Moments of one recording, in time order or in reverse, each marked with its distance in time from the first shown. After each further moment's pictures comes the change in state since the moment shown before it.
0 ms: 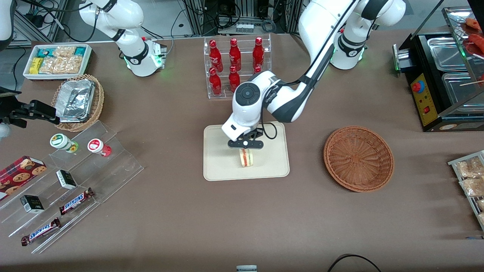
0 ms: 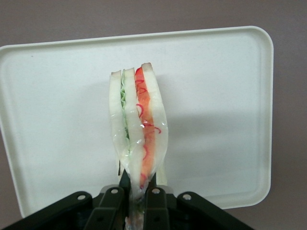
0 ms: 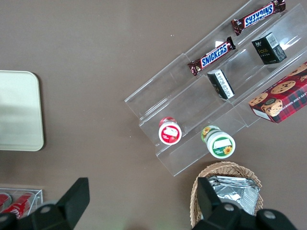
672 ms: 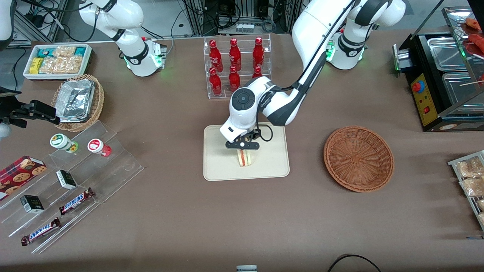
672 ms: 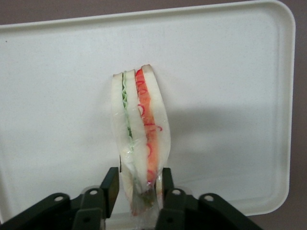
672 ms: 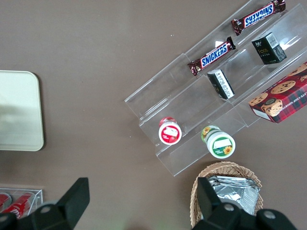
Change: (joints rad) arm -0.014 0.052 0.002 0.008 0.002 0.020 -0.001
